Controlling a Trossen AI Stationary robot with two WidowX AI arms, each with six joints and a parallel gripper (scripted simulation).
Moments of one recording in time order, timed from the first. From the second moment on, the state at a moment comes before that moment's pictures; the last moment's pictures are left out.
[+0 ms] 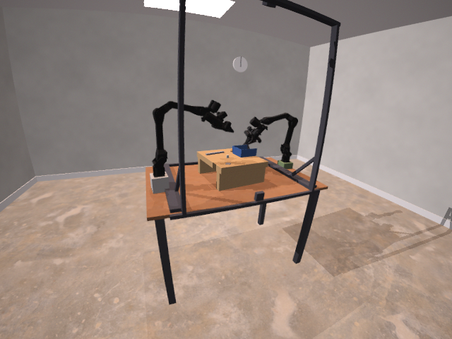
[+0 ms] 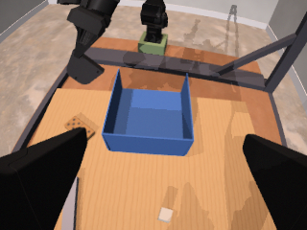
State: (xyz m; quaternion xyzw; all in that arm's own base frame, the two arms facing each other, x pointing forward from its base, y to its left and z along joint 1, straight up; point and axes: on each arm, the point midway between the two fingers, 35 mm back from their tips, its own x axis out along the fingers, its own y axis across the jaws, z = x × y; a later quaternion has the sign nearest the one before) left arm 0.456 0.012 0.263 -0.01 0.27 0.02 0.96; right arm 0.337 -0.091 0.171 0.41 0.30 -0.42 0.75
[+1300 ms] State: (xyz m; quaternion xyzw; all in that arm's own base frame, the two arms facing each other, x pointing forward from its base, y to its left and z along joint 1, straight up) left arm 0.456 0.012 0.263 -0.01 0.27 0.02 0.96; right arm 0.327 -0.070 0.161 0.42 0.32 -0.43 0.74
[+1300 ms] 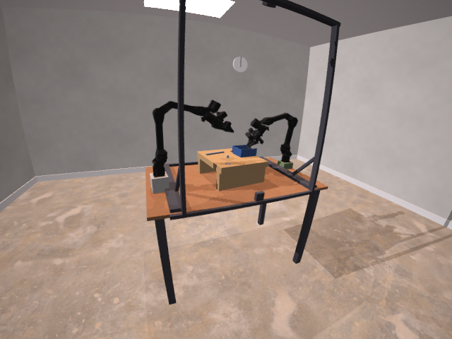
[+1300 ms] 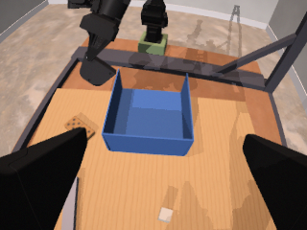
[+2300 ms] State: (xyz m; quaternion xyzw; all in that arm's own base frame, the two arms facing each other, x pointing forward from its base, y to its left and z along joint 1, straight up) left arm 0.456 0.012 0.263 -0.01 0.27 0.02 0.96; right arm 0.321 -0.051 0.153 0.42 0.35 -0.44 0.71
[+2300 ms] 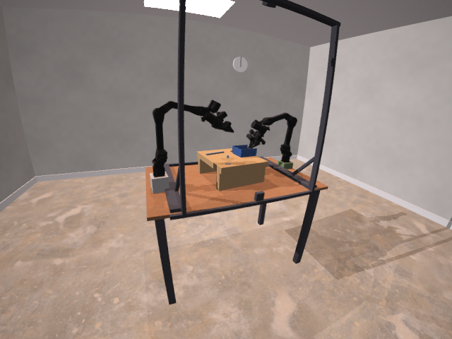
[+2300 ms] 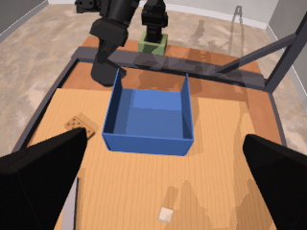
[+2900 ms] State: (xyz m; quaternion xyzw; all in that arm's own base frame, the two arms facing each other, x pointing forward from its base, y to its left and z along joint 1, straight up) left arm 0.456 0.012 0.263 -0.01 0.27 0.02 0.96; right arm 0.315 -0.037 0.148 0.42 0.37 -0.45 0.70
